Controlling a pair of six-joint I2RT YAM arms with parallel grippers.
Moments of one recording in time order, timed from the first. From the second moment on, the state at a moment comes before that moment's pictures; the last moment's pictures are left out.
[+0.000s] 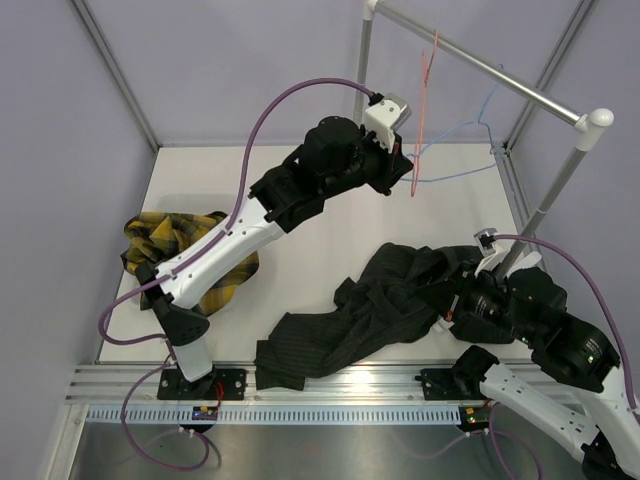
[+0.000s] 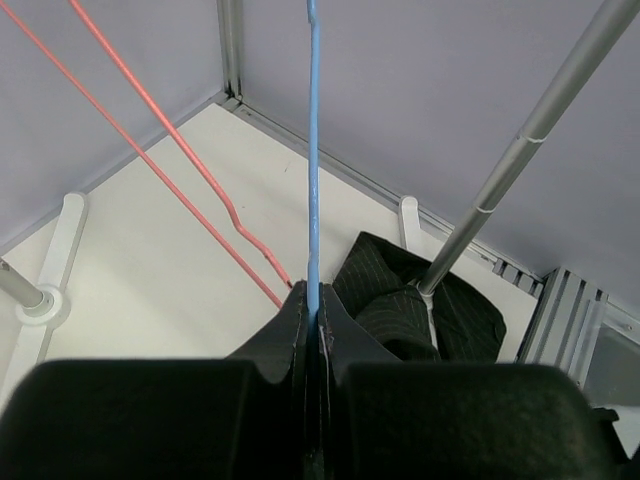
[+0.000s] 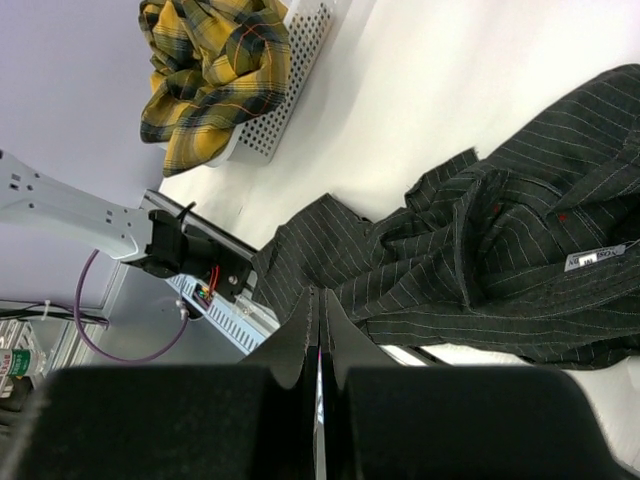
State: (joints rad) left arm -0.96 1.78 2.10 -0.45 0.05 -0.15; right arm 0.75 0.46 1.02 -0.88 -0.05 0.67
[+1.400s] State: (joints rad) left arm -0.95 1.89 2.29 -0.48 0.11 -0.10; right arm 0.75 0.48 0.97 -0.84 -0.07 0.66
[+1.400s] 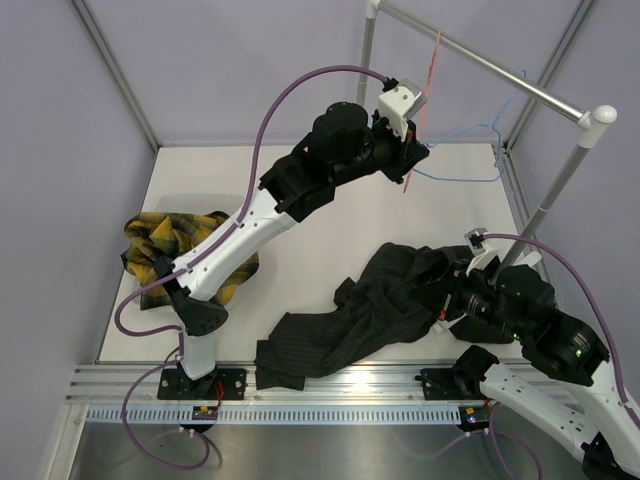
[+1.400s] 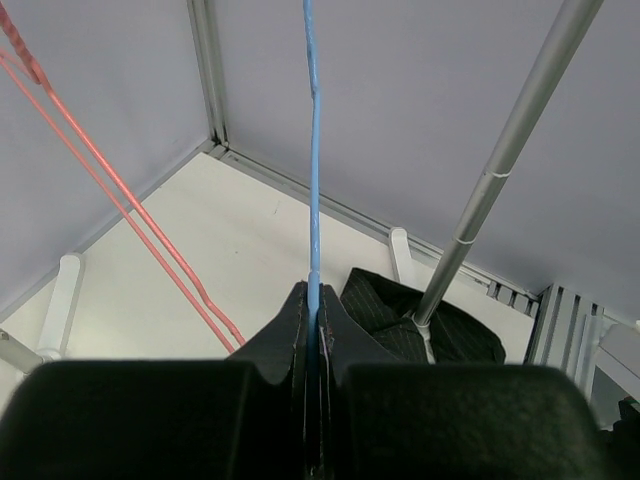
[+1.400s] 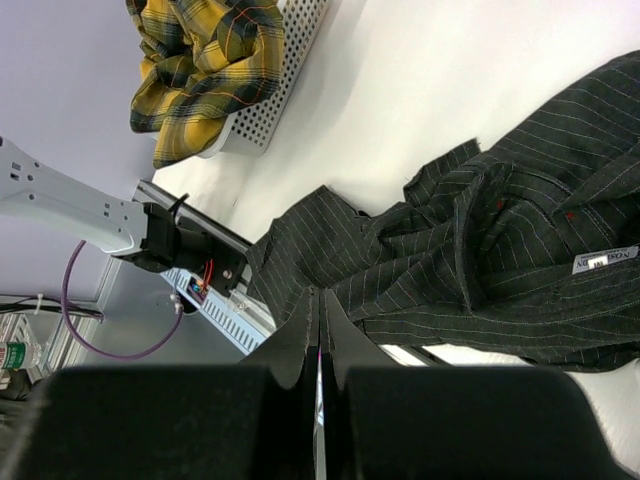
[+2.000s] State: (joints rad) left arm -0.95 1.80 2.28 -0.47 0.13 -0.10; right arm 0.75 0.48 0.96 -0.84 -0.07 0.66
